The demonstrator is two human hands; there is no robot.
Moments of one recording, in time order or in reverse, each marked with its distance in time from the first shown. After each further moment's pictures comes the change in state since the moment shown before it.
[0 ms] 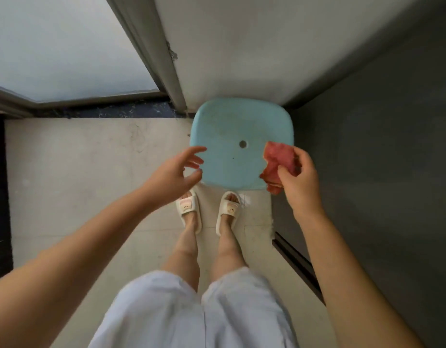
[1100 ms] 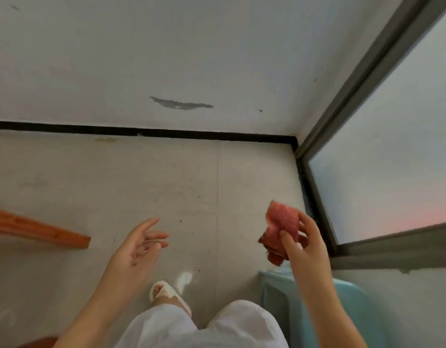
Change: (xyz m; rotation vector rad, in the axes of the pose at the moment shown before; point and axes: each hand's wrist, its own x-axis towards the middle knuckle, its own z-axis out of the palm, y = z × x) left_hand -0.422 0.029 0.253 -1.120 1.800 -0.556; right_hand -0.271 -0.059 0.078 -0.469 -1.347 -0.797
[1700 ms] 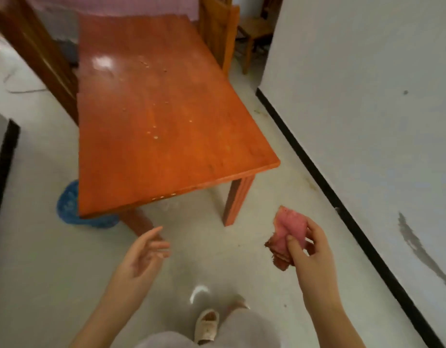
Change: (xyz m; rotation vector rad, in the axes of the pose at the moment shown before) left_hand -0.172 -0.121 -0.268 -0.437 1.224 -0.155; right_hand -0.124 -0.108 0.447 -0.225 -1.096 -0.373
